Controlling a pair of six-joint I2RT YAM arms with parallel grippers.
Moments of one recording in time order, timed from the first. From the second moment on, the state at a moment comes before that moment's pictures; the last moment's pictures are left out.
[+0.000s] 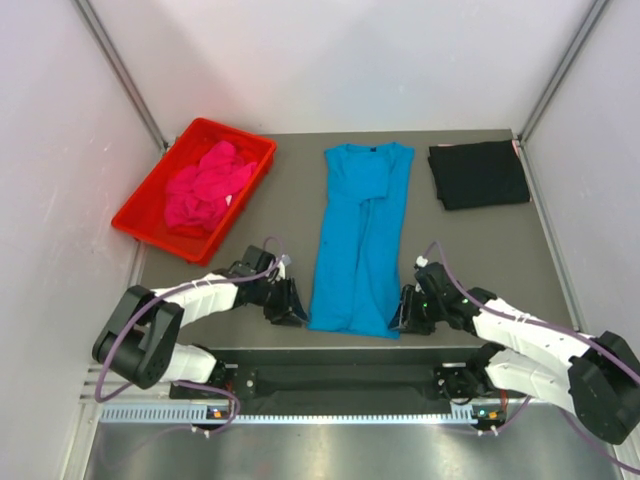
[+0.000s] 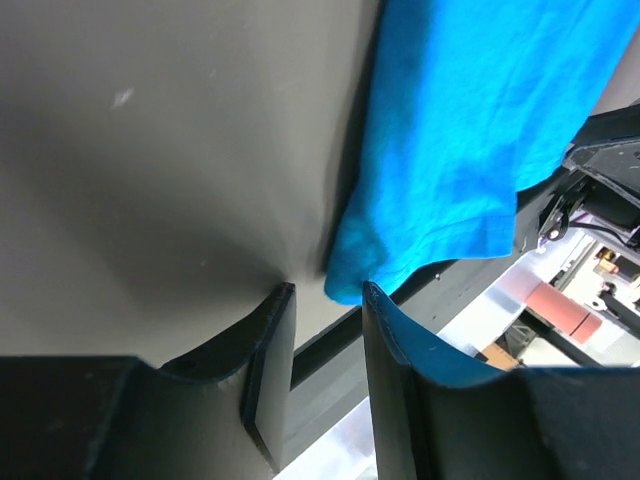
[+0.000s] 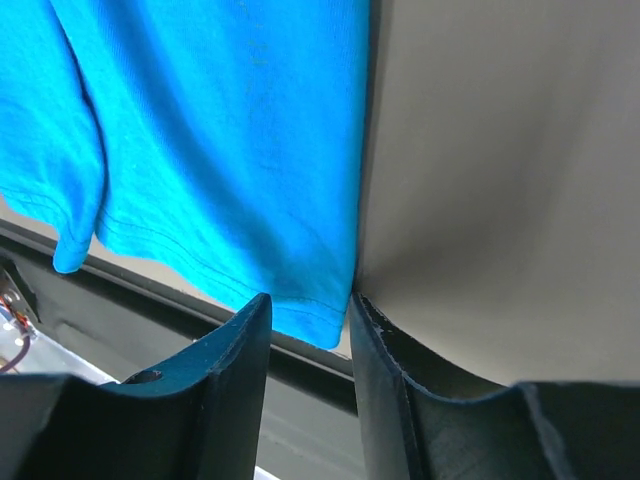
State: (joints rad) left arm -0.47 1.37 0.49 -0.24 0.60 -0.68; right arm 0.66 1.00 0.37 -0.39 -0.20 0.84
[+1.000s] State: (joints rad) left arm -0.49 1.32 0.43 -0.19 0.60 -0.77; right arm 0.72 0.88 0.33 -0.47 -0.10 0.94
